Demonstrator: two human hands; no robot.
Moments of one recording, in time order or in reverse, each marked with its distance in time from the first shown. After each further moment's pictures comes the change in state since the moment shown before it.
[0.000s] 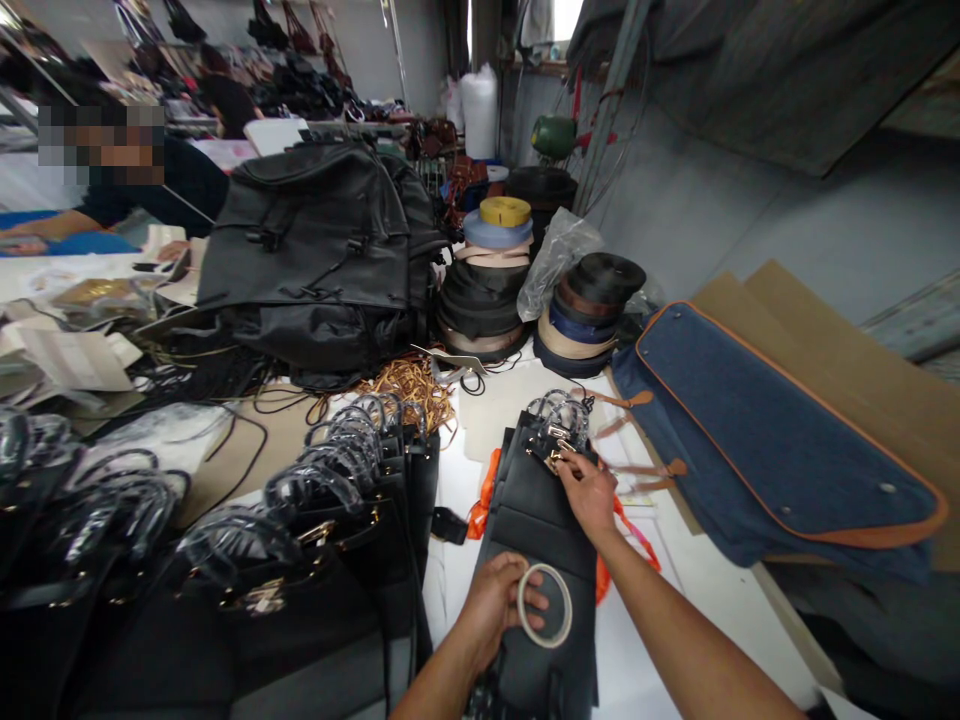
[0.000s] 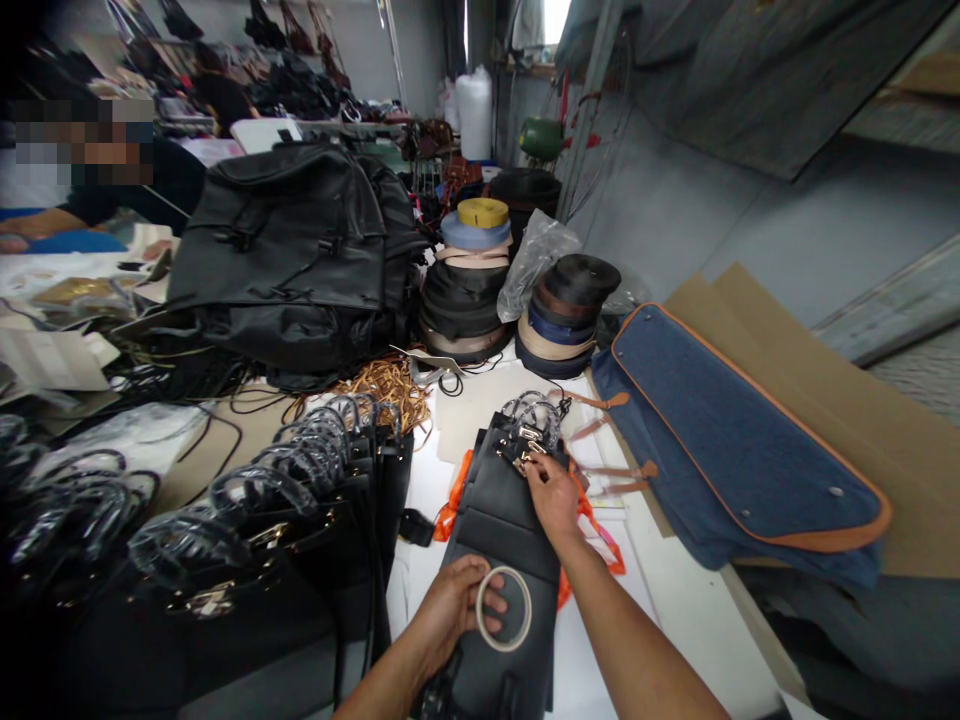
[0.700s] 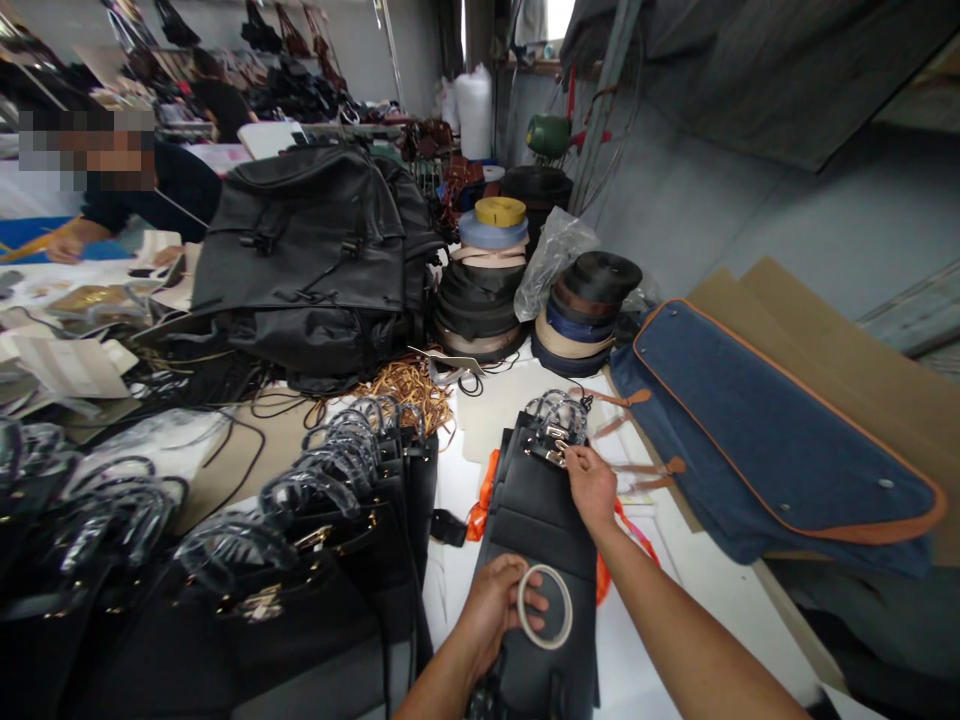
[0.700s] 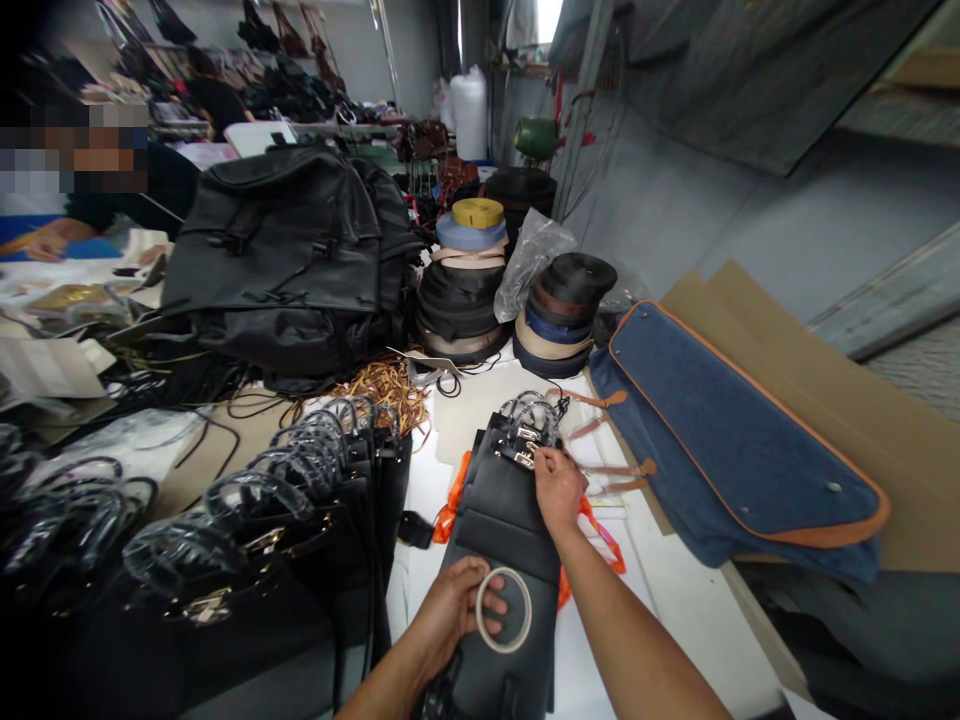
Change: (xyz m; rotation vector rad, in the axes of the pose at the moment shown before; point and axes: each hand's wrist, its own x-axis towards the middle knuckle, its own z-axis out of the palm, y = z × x) left_hand 0.001 -0.002 0.000 -0.001 0.001 0.004; right_hand 0.012 -0.006 -0.004 -0.055 0.112 0.118
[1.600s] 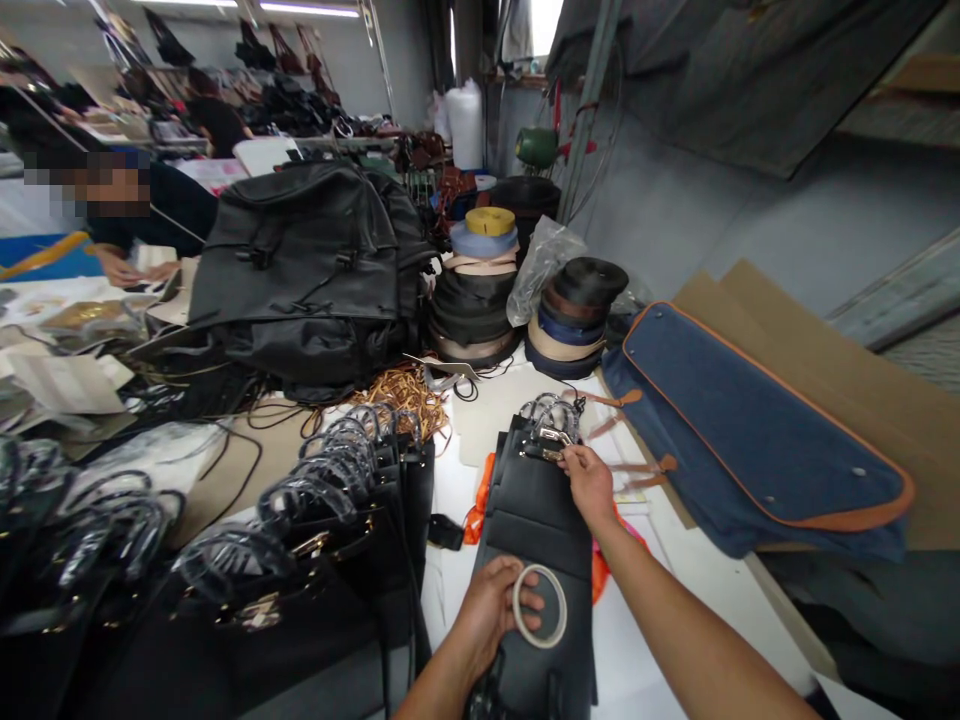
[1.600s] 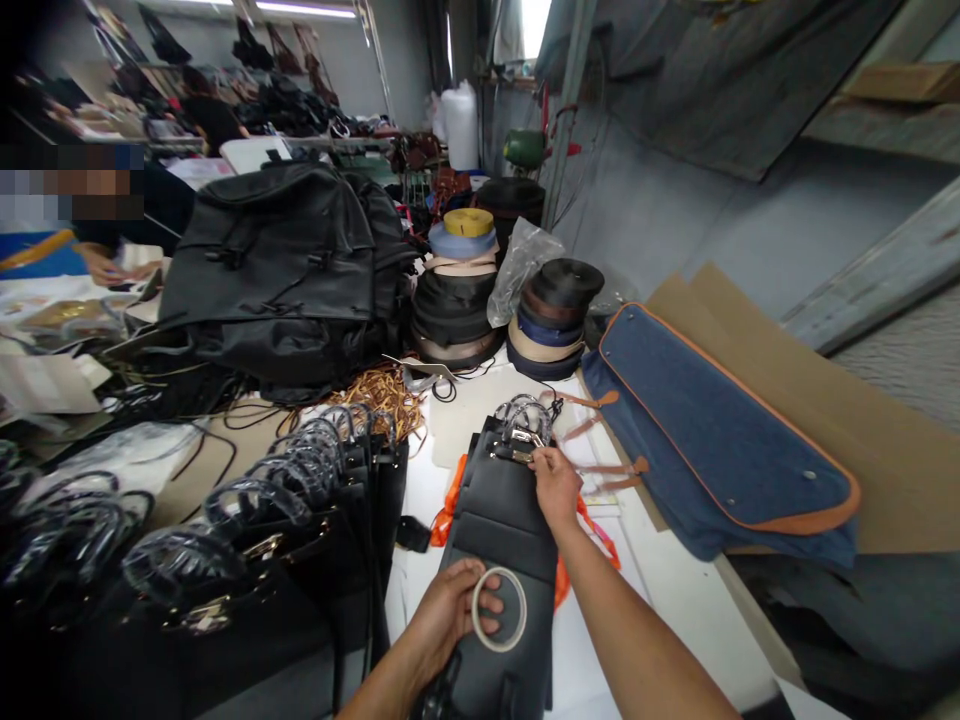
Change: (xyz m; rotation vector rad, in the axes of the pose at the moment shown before) left_hand -0.003 0.001 0.001 -0.024 -0.014 0.002; right_hand 0.006 0.007 -0.002 0.247 -0.061 0.023
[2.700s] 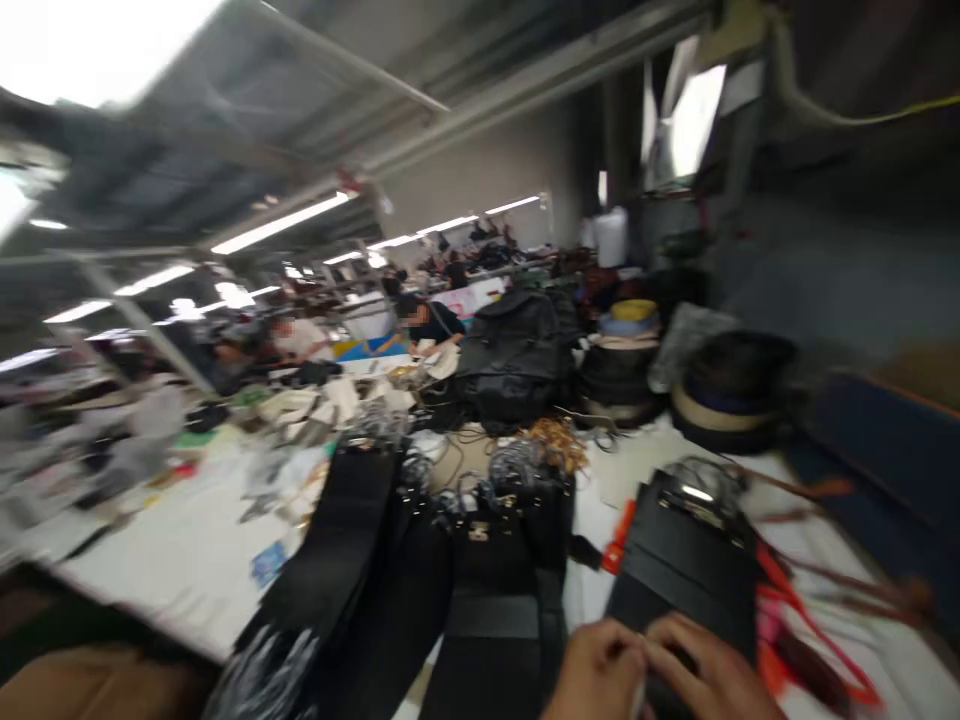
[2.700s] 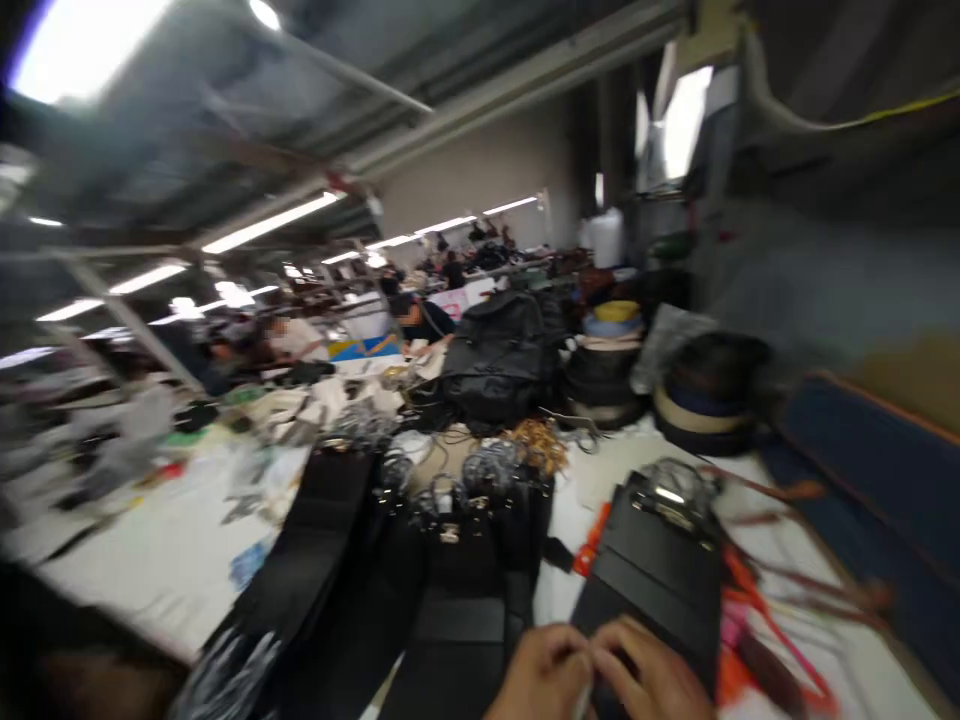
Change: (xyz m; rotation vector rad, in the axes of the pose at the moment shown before) left_hand -0.182 -0.022 0.036 0.252 0.308 0.472; right_hand -0.224 -0.095 -0.064 0.205 -0.746 -0.338
